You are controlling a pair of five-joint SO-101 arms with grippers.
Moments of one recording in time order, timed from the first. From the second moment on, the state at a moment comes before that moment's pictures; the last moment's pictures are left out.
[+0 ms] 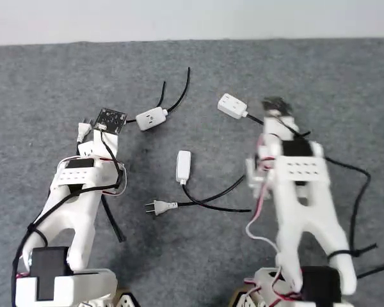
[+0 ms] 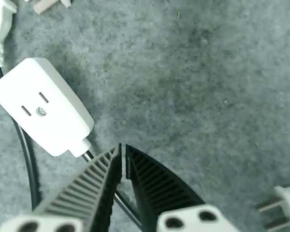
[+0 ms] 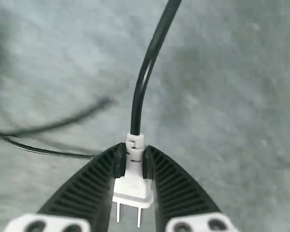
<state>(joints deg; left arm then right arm) -7.4 -5.7 47.5 43.1 -13.7 2.4 -16.2 35.4 68.7 5.3</state>
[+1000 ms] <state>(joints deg) -8.6 -5.7 47.5 43.1 -13.6 12.7 -4.5 29.8 70.3 21.4</state>
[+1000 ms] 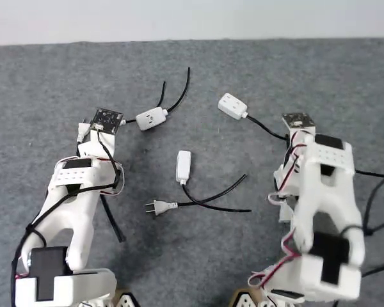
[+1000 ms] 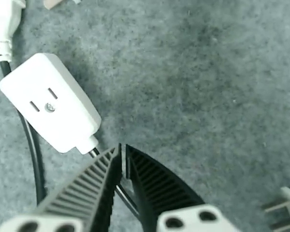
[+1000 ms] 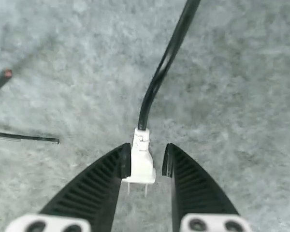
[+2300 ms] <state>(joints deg) -8.8 -5.7 47.5 43.1 -9.5 9.7 -10.7 43.3 60.3 18.6</state>
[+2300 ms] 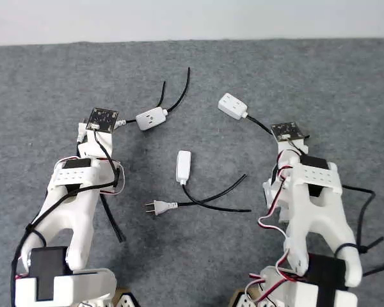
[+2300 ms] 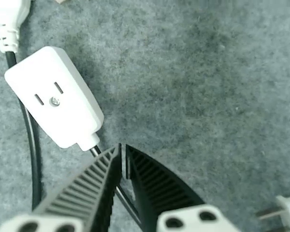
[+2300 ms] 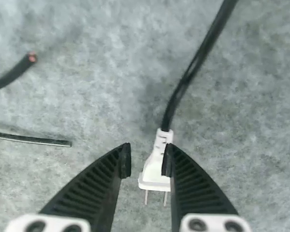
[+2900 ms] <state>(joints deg) -8.8 -5.7 47.5 43.1 -9.5 10.9 -3.9 43.1 58.4 21.4</state>
